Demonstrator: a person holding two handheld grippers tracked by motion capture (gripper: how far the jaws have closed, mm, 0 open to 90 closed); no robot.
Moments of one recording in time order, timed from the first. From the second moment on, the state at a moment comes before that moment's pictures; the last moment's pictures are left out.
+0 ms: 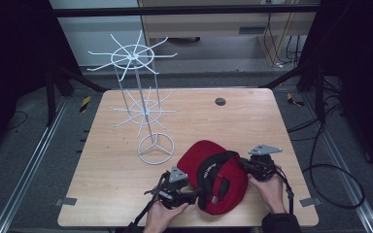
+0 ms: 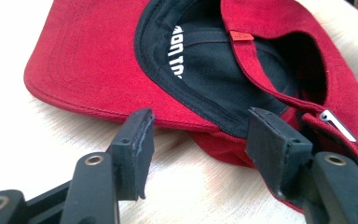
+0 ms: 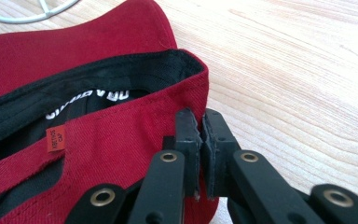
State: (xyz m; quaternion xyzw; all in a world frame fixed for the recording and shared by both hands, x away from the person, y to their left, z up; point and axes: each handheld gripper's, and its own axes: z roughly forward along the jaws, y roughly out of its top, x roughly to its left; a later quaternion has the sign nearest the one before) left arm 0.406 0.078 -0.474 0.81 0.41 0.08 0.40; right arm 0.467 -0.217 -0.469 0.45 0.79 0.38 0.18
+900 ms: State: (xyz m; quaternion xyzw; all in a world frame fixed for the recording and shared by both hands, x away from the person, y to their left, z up) left arm 0.425 0.062 -0.492 0.83 0.42 0.04 0.37; right arm 0.473 -0.226 -0.480 0.46 0.79 0.37 0.18
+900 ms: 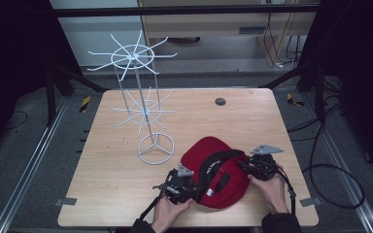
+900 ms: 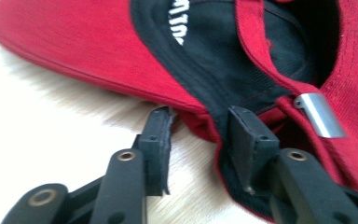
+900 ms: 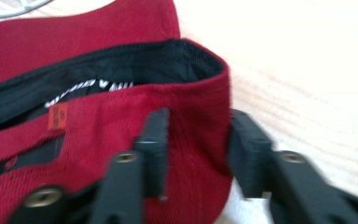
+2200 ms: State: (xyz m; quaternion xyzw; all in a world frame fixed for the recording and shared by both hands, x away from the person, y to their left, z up) left arm 0.461 0.109 -0.436 0.79 0.40 0.13 0.45; right arm 0.430 -0.204 -0.419 0.33 0.77 0.49 0.23
